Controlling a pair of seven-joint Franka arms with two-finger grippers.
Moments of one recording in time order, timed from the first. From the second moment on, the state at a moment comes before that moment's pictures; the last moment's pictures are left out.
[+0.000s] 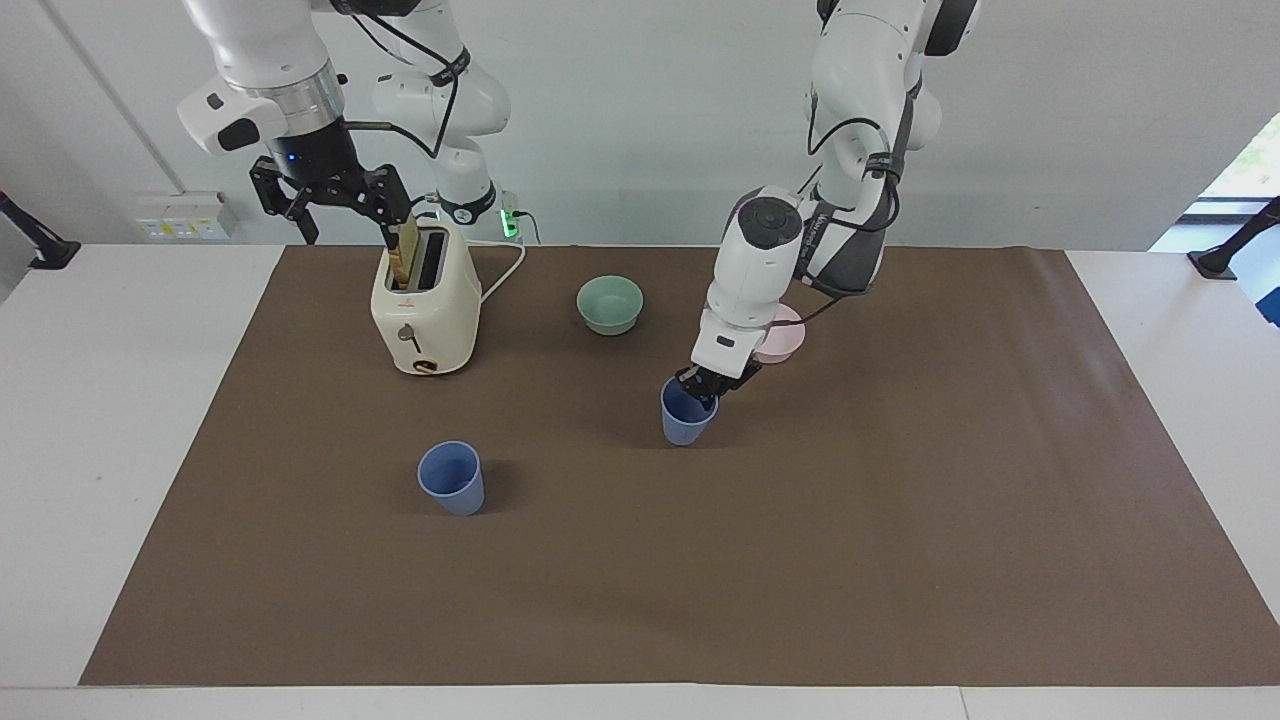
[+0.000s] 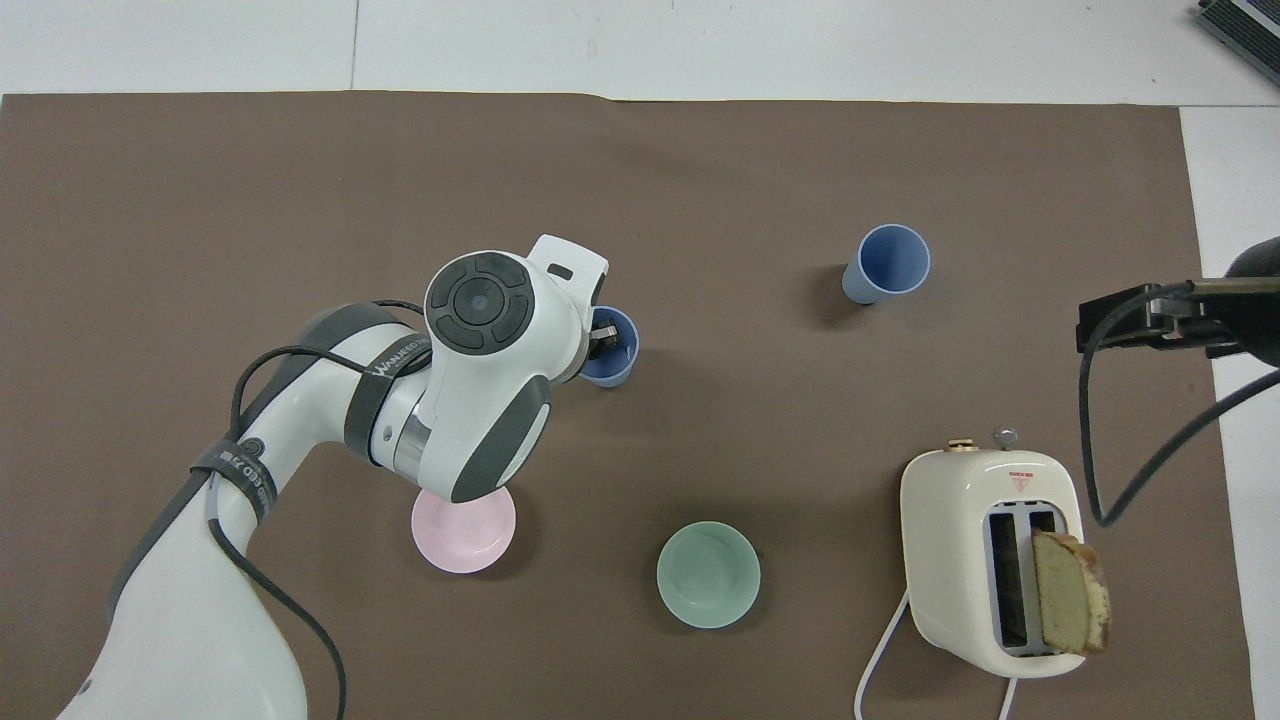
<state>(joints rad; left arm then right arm) -0.53 0.32 -0.08 -1.80 -0.05 2.22 -0.86 -0.07 -0.01 0.14 -1.49 -0.04 1.47 0.14</state>
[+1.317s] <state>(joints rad) -0.50 0.25 -0.05 -1.80 -0.05 2.15 -0.80 -0.07 -0.01 0.14 -1.49 -0.04 1.47 0.14</state>
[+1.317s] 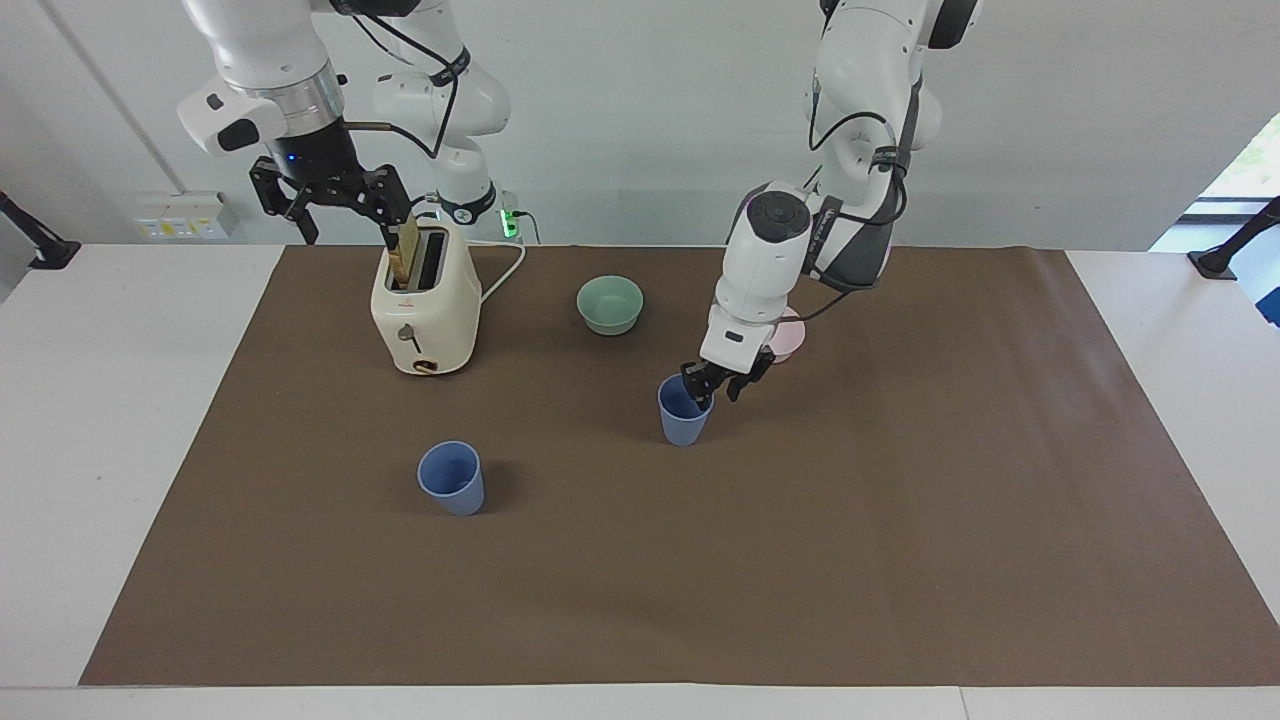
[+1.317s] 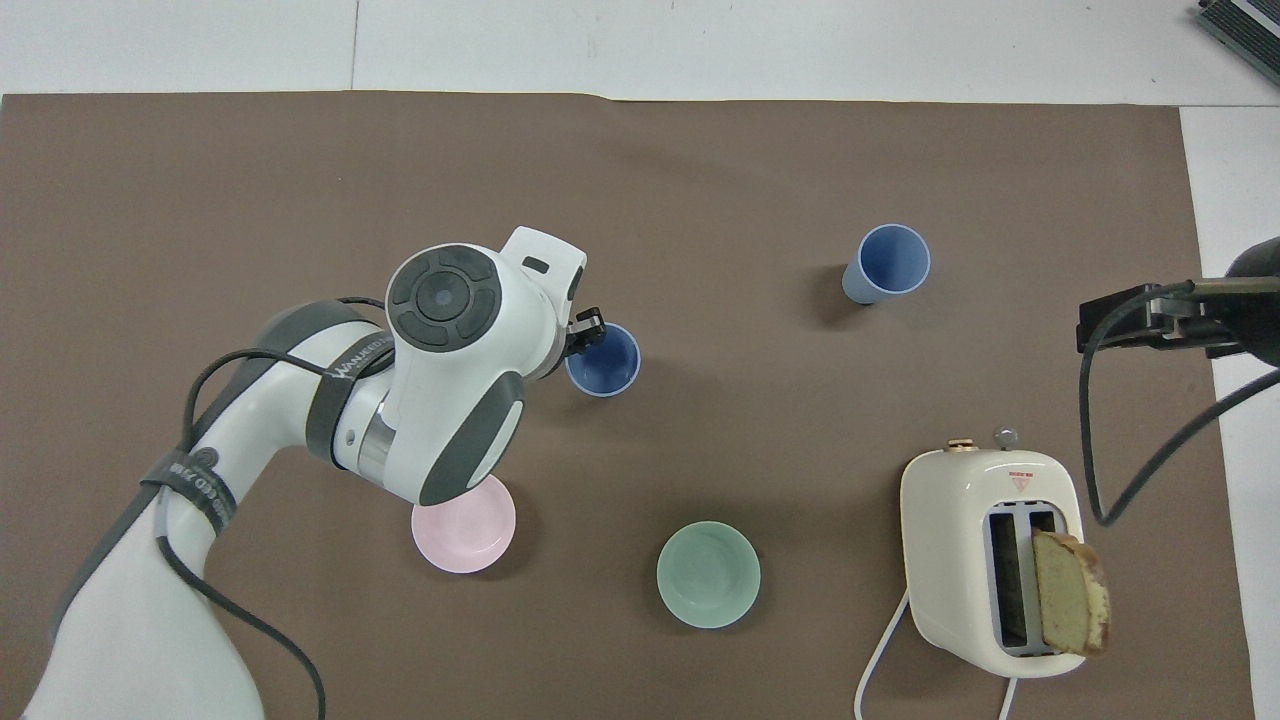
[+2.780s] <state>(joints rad) 0.00 0.00 -0.04 -1.64 -0.02 1.60 0.00 -0.07 0.19 0.14 -1.49 -0.07 1.73 0.14</state>
